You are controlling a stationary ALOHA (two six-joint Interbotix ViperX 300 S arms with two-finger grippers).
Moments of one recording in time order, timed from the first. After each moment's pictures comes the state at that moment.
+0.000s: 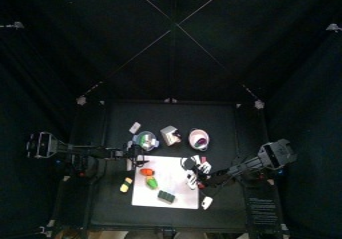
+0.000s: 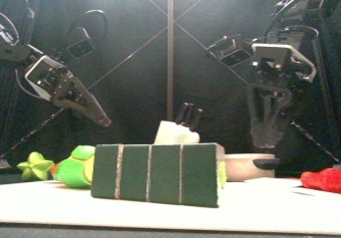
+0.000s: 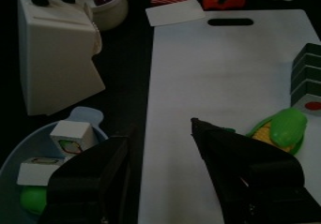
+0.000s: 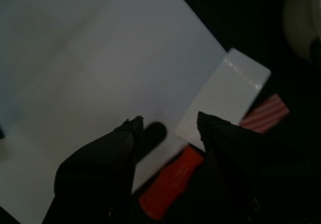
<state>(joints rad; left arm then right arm) 0.12 -0.33 1.15 0.11 -0.35 0.03 0.31 -0.03 0.63 -0.58 0.83 1.45</state>
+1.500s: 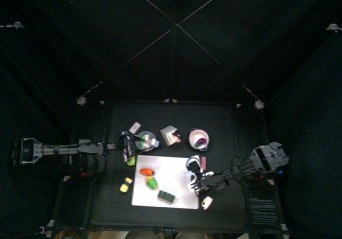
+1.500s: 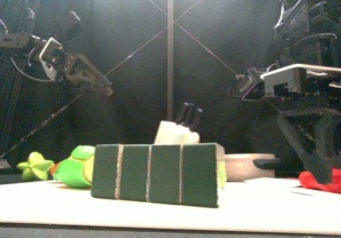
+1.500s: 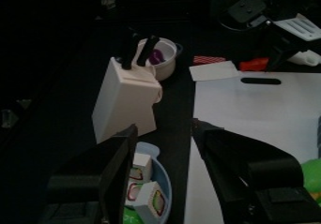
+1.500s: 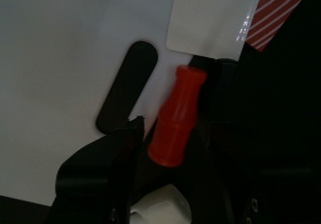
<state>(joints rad) 0.25 -0.55 1.17 0.14 -0.36 0.03 0.31 0.10 0.58 -0.19 0.90 1.53</state>
